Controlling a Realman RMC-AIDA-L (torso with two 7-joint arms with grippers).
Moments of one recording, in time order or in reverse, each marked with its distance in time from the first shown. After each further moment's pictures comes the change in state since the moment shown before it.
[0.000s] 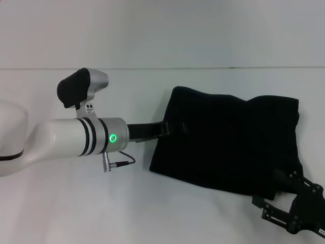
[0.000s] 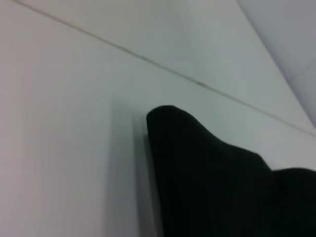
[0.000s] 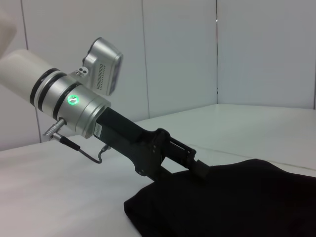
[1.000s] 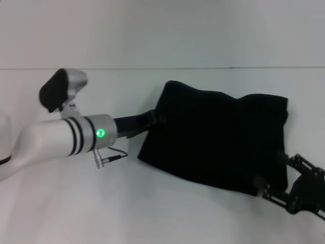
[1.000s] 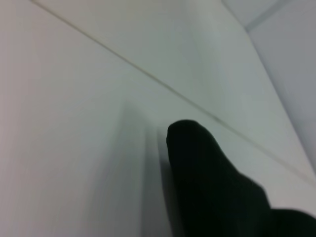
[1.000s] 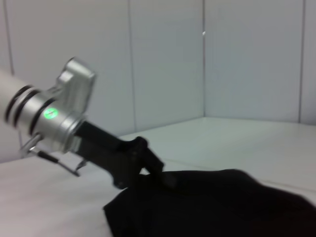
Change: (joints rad) left arm 0.033 0.004 -0.120 0.002 -0.021 0.007 -0.030; right arm 0.044 0.000 0.069 0.010 0.009 0.010 0.002
